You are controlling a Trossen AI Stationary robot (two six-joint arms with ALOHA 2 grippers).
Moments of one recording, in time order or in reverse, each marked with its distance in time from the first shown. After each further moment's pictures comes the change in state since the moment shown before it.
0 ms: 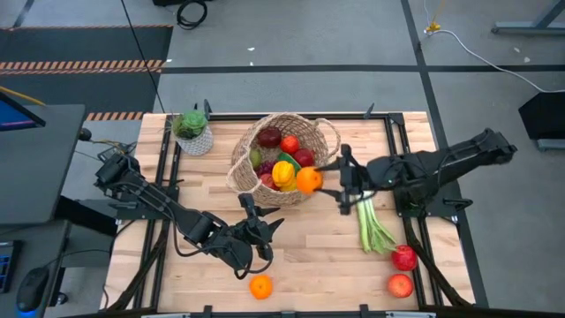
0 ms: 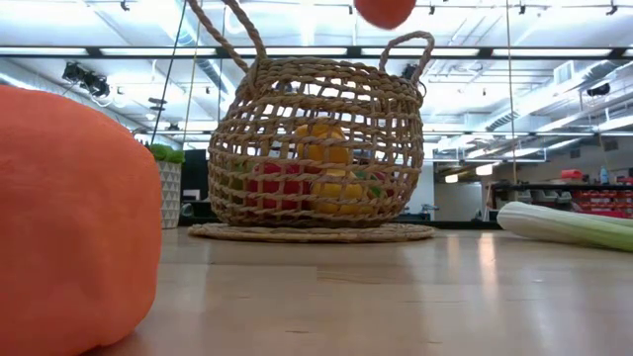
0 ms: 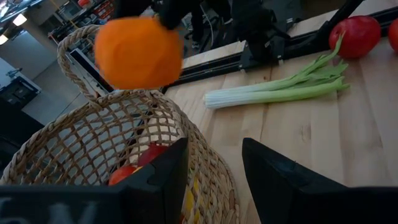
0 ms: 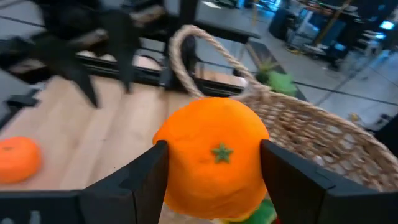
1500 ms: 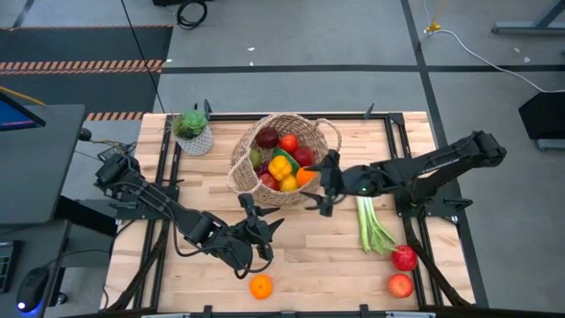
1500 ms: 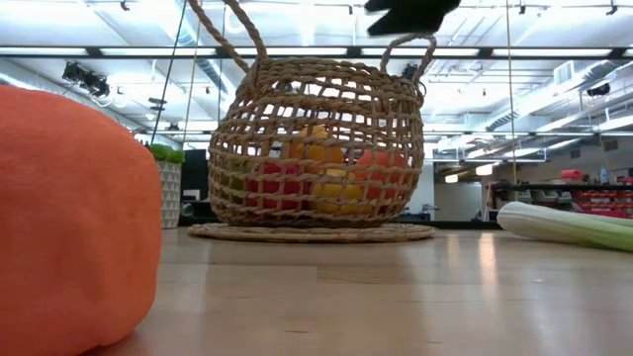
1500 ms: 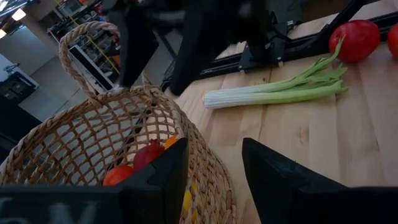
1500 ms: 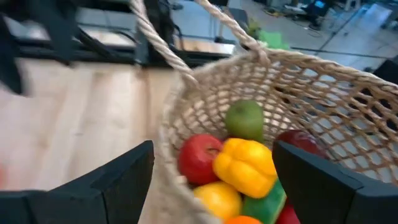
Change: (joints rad) left arm 0.000 0.000 0.000 -0.001 0.000 -0.027; right arm -0.027 0.159 0.001 0.055 0.066 0.154
